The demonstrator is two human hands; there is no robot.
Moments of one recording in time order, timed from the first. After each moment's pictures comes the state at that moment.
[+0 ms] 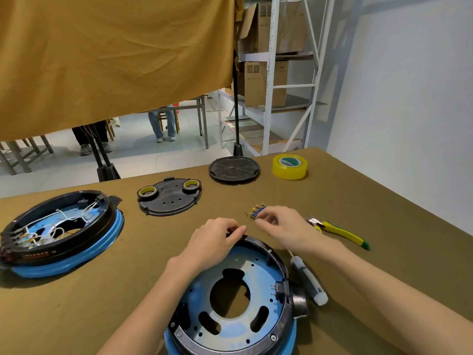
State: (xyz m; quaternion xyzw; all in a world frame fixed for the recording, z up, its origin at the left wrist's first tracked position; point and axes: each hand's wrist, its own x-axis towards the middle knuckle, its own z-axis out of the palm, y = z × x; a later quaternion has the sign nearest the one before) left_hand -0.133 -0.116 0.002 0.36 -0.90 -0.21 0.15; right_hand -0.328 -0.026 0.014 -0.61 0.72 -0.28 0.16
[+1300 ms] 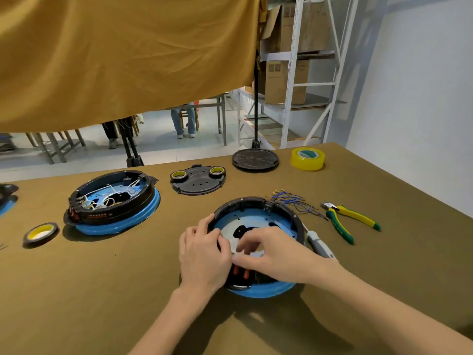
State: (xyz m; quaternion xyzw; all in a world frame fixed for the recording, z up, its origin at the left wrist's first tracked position) left_hand -0.037 -0.029 -0.039 0.49 -0.80 -0.10 0.33; right_hand -0.203 0.051 0.016 -0.73 0.62 -0.24 0.16
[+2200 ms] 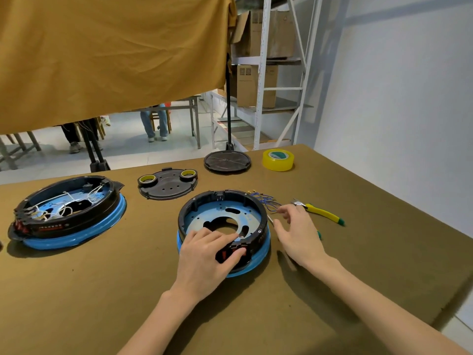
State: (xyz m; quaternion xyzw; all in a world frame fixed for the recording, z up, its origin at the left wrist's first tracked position) left_hand -0.073 -0.030 -0.057 0.28 -0.88 -0.04 0.39; right_hand -0.298 0.059 -0.025 -0.50 0.78 -0.37 -0.02
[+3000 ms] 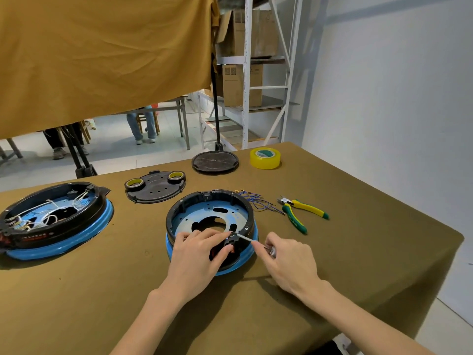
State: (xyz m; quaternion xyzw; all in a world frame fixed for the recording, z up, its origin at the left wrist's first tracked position) left_hand -0.077 -0.026 -0.043 0.29 -0.91 -0.05 0.30; right_hand -0.271 0.106 -0.054 -0.54 0.78 -0.28 -0.15
